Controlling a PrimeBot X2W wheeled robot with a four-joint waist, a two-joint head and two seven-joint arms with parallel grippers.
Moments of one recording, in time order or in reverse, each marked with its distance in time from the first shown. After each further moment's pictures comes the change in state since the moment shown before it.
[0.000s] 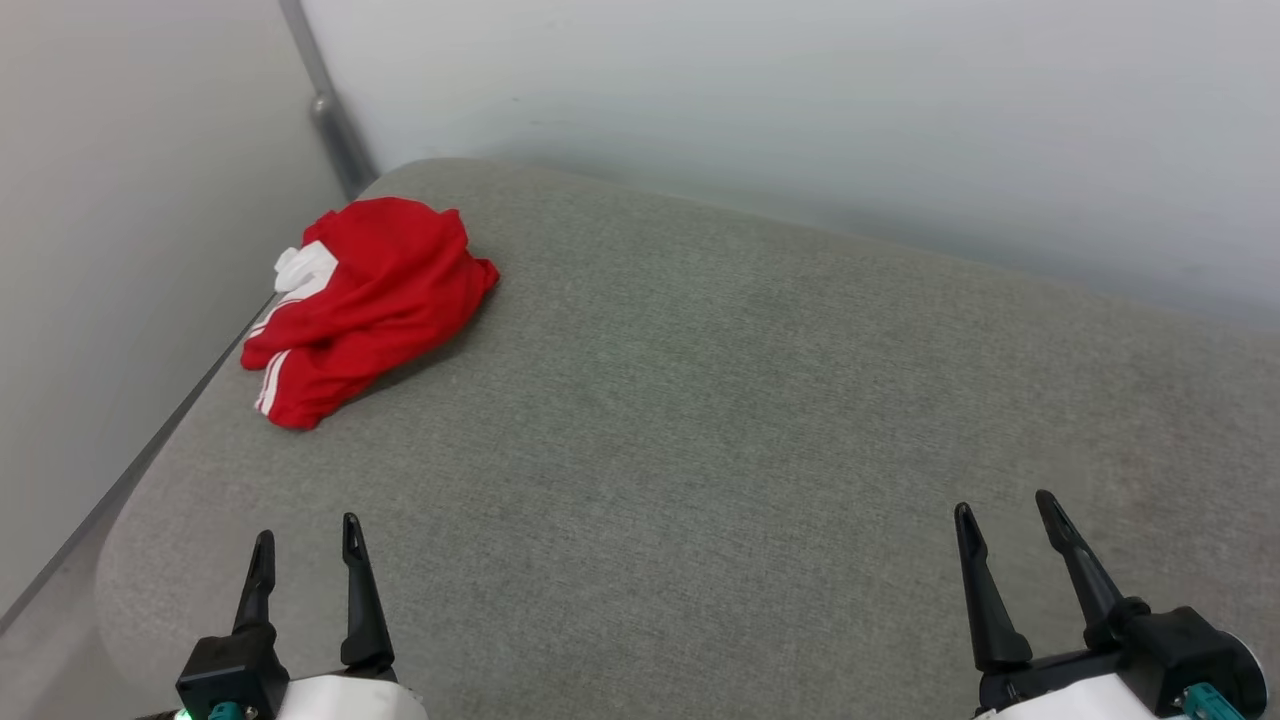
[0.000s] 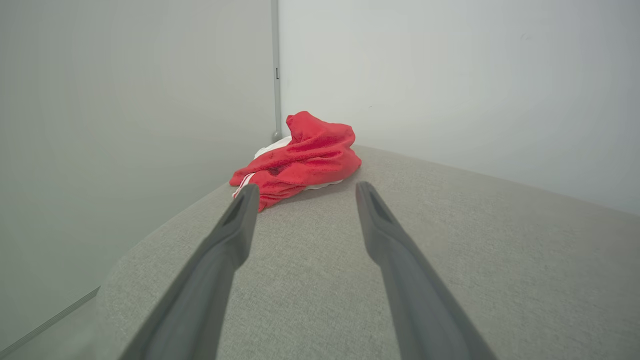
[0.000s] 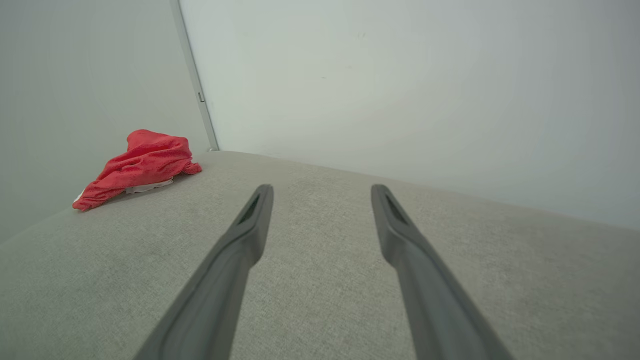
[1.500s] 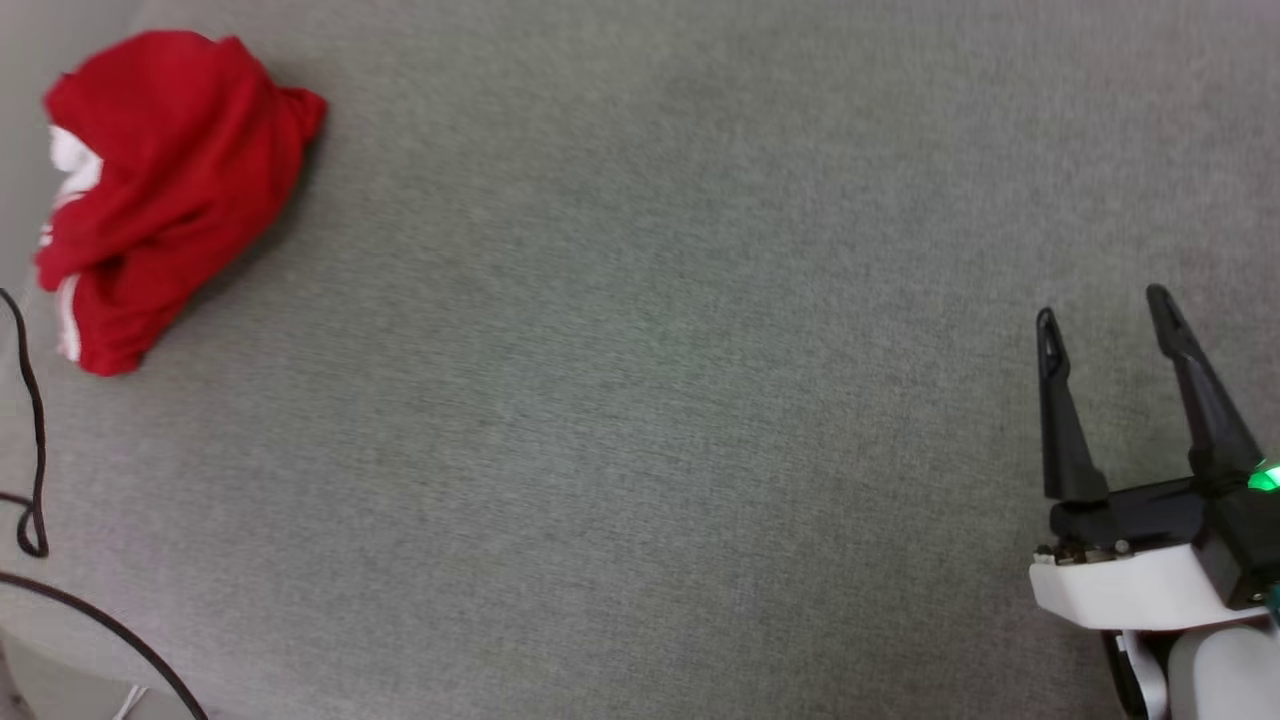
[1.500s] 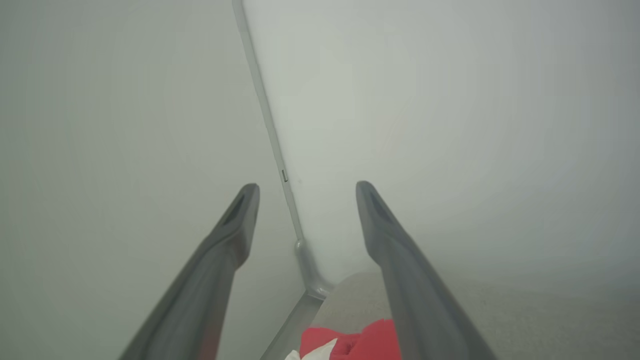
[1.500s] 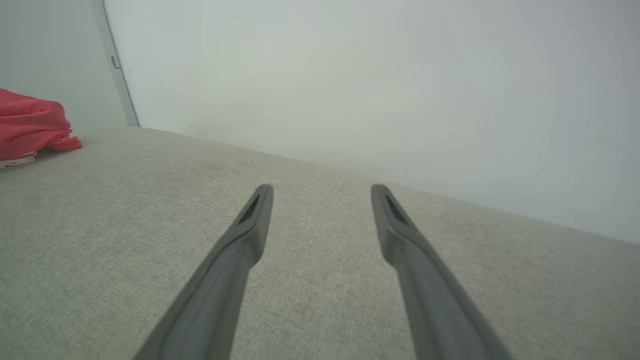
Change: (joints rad) left arm -0.907 0.408 0.253 0.502 -0.097 -0.243 0.004; right arm -0.202 0.000 -0.076 -0.177 -0.220 0.000 0.000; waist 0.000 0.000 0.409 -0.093
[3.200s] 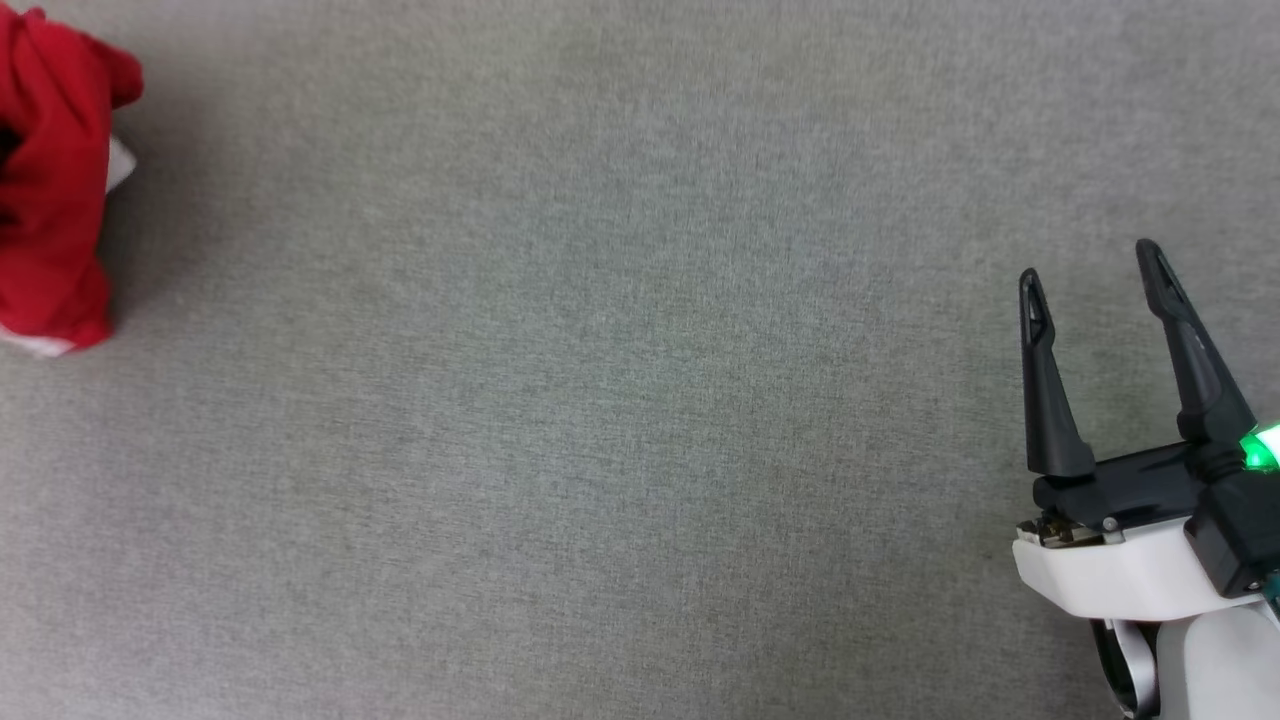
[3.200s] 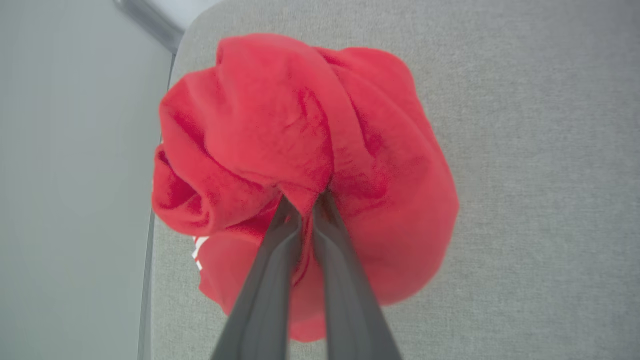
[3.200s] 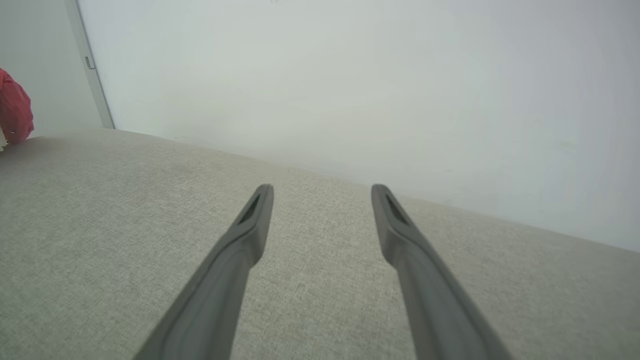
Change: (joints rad) left arm -0.159 0.473 -0.822 -0.017 -0.759 -0.021 0.797; right arm -0.047 0.000 0.038 -0.051 -0.011 0.000 0.000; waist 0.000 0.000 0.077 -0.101
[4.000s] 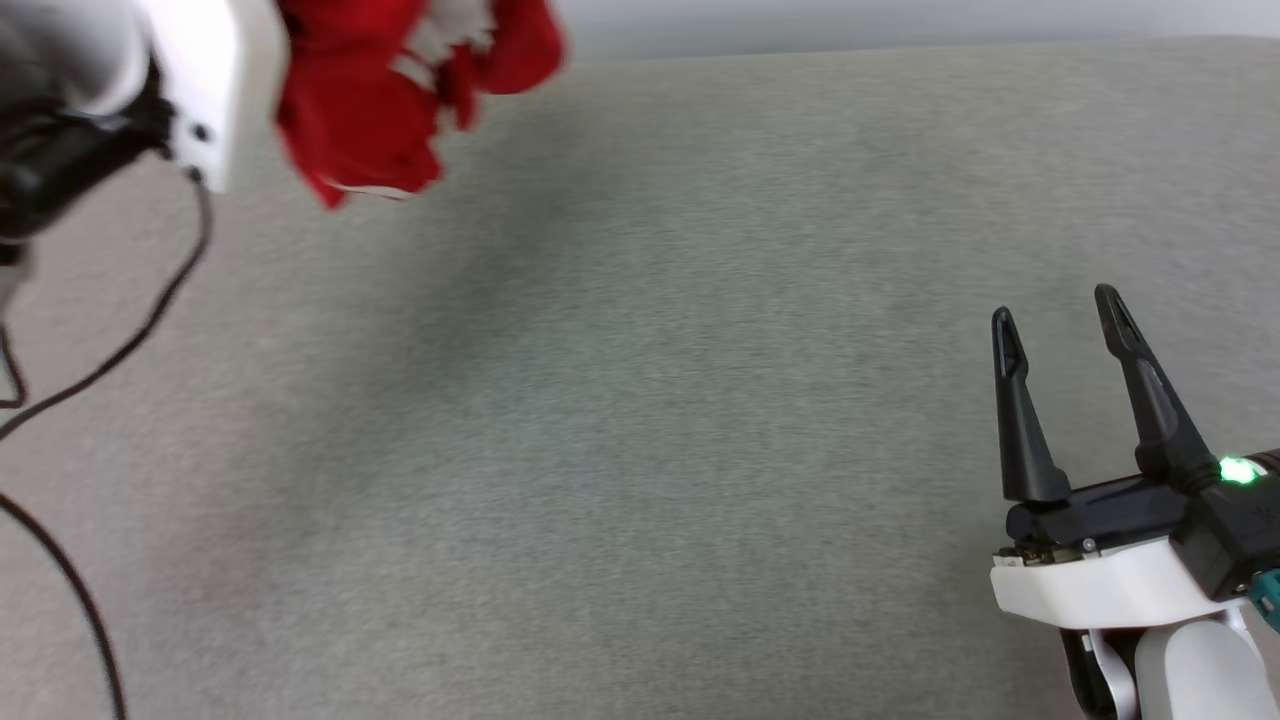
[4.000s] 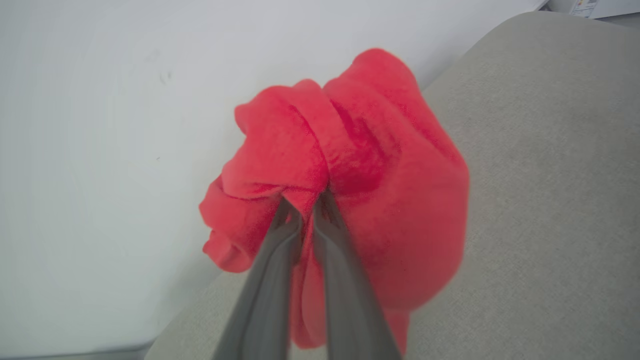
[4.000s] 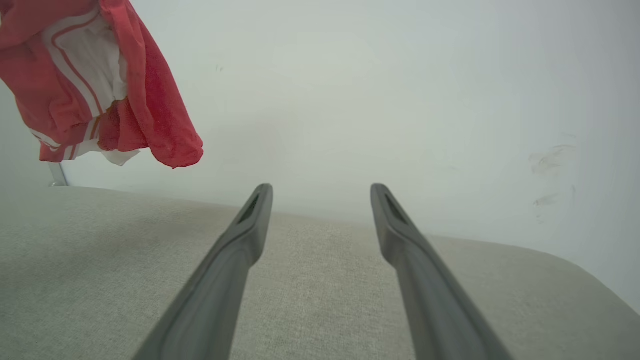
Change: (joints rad) left arm -0.313 -0.119 -0.225 -0.386 0.137 0.000 0.059; right arm 0.026 -0.001 0.027 0.079 0.139 0.000 0.000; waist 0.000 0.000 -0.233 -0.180
